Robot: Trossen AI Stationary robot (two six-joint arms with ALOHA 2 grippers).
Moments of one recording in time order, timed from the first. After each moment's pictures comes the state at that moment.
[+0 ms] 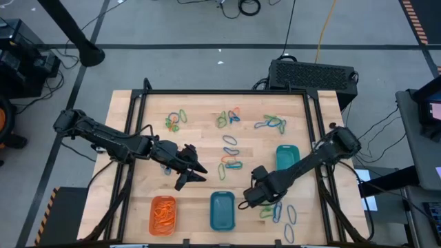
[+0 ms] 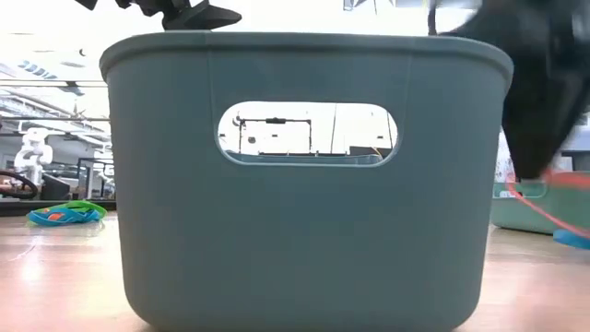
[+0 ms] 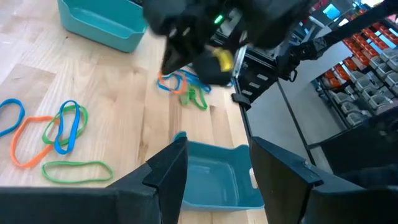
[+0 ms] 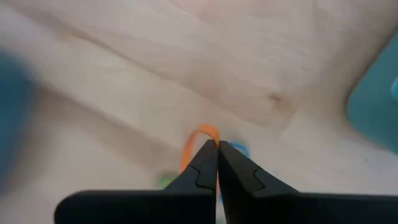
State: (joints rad) left arm -0.25 1.24 0.76 0.10 0.13 -0.52; right arm 0.51 1.82 1.30 -1.03 0.09 1.62
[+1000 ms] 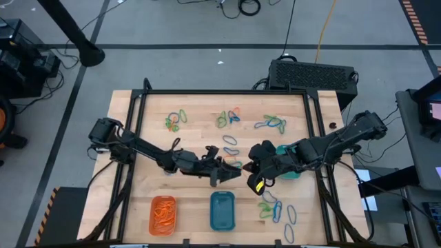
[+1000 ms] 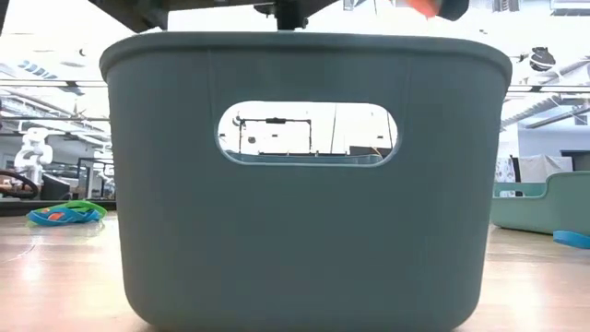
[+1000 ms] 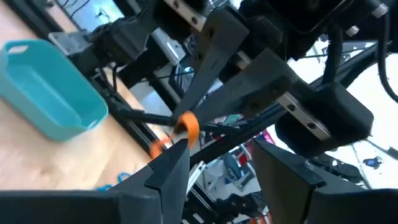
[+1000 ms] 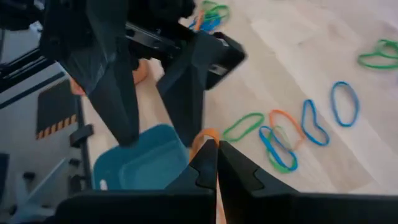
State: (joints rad) left arm -0.28 1.75 0.94 0.90 -0.15 -0.97; right arm 0.40 1.44 1.33 -0.70 0.34 0.80
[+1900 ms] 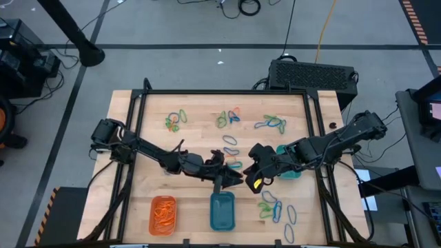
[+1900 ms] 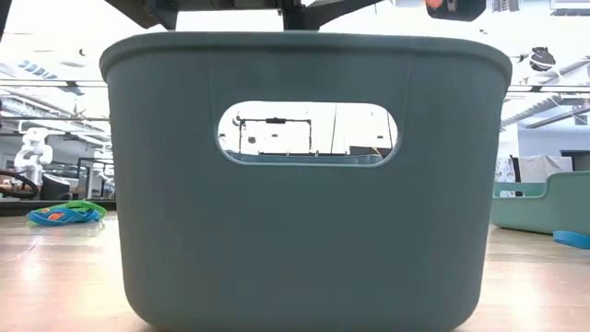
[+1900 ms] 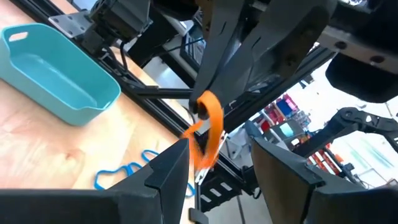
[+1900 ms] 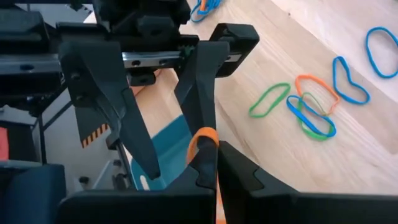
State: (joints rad) left arm -0.28 1.78 0.99 0.76 -0.08 -0.85; right arm 0.39 1.44 1.33 -0.70 0.23 1.03
